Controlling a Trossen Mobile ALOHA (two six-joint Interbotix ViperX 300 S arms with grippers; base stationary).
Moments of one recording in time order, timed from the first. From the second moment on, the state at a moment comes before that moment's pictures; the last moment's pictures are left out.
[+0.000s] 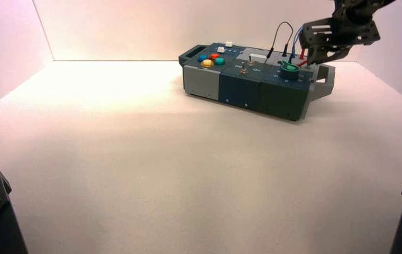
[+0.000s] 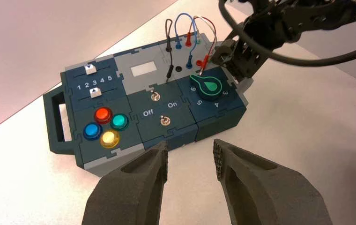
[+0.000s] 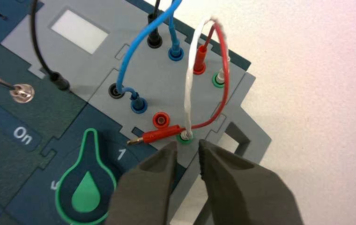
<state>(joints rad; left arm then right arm) -0.78 -0.19 0.59 -0.26 0.29 0.27 0.04 0.09 0.76 0.01 0.06 -0.06</state>
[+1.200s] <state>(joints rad) -0.59 -0.21 0.55 -0.23 0.43 0.32 0.06 -0.13 0.61 0.05 0.61 -0.06</state>
